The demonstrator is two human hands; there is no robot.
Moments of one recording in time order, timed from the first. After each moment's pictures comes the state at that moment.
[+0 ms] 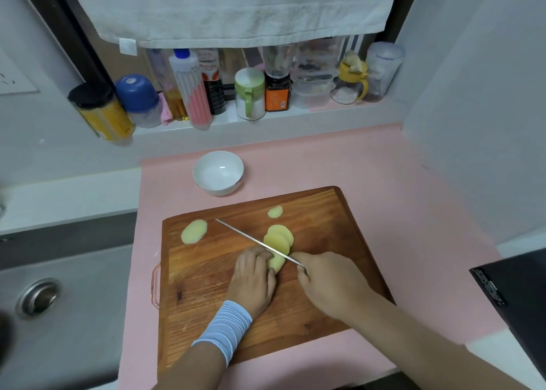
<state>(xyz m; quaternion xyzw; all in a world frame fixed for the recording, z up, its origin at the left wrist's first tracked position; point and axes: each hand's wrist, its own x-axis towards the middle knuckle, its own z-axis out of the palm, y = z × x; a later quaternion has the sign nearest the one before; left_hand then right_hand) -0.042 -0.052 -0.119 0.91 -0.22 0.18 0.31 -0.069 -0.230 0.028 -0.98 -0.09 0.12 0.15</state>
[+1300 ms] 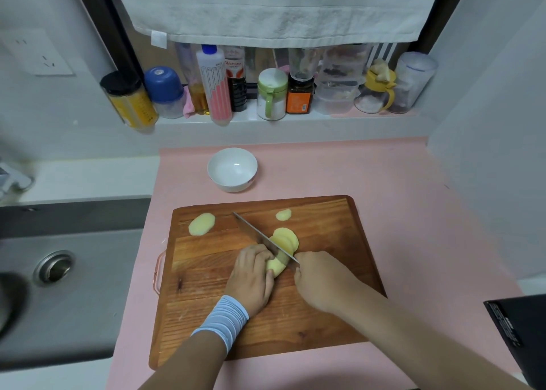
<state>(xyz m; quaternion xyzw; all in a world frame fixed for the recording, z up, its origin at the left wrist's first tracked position) -0.041 -0.052 -0.119 0.92 -0.19 0.15 0.31 -0.039 -0.225 0.028 -0.95 -0.06 0.26 0.16</state>
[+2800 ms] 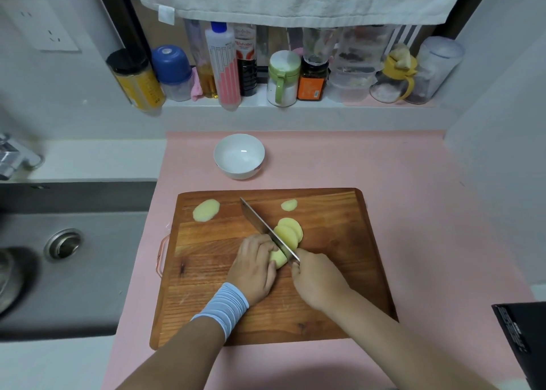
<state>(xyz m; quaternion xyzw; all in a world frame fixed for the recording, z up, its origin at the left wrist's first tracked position) -0.040 -0.052 -0.122 0.91 -0.20 0.16 0.31 -0.040 -0.224 -0.032 -0.94 -0.03 0.21 0.26</state>
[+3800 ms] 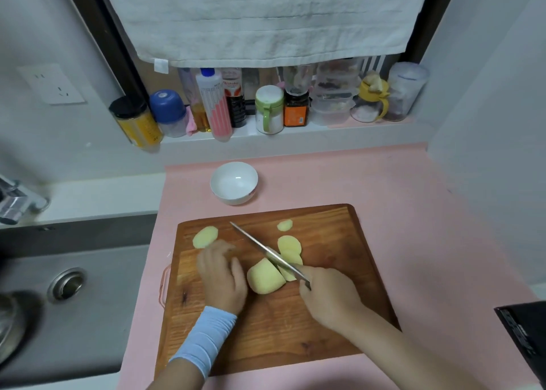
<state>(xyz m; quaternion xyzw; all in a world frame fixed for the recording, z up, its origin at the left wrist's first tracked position) -0.034 -0.028 -0.063 0.88 -0.03 0.32 0.35 -0.055 -0.244 -0.004 -0.96 -0.07 0.15 0.24</state>
